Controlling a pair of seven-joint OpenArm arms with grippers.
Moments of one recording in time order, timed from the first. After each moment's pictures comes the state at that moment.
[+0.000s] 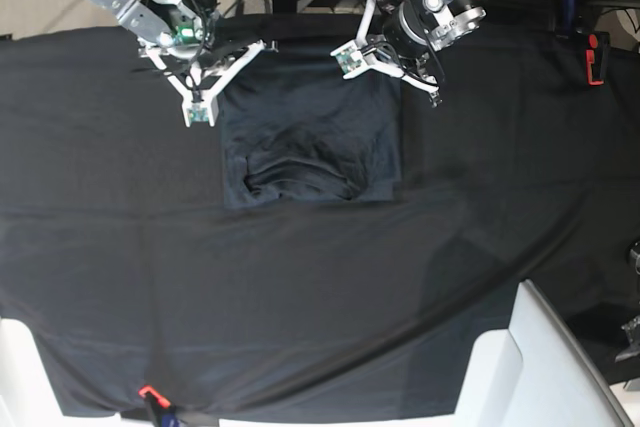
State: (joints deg) left arm 24.6 -15.2 17.9 98.8 26.3 -29.1 33.6; right arm -8.6 22.4 -47.7 90.0 35.4 -39.1 -34.2
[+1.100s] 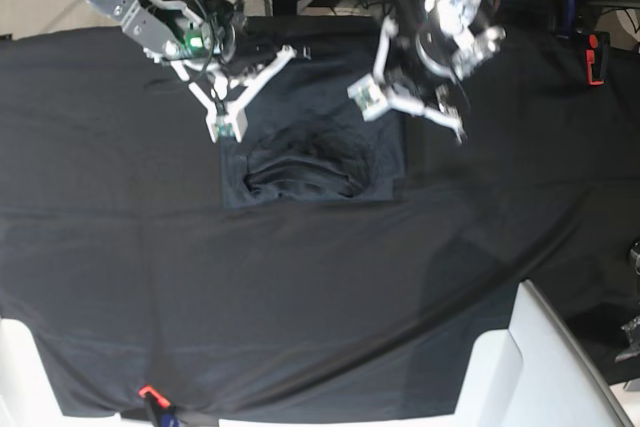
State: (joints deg) left arm 24.5 -14.2 13.4 105.2 26.8 -29.2 34.6; right arm -6.5 21.5 -48.2 101.2 36.2 -39.8 -45.2
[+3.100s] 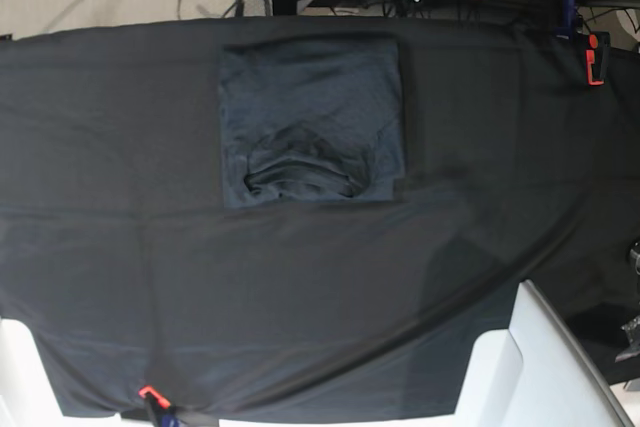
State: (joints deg) left arm 8.9 -9.4 8.6 6.1 9.3 -18.1 -21.5; right arm -9.3 5.9 -29.1 6.9 25.1 0.3 14.1
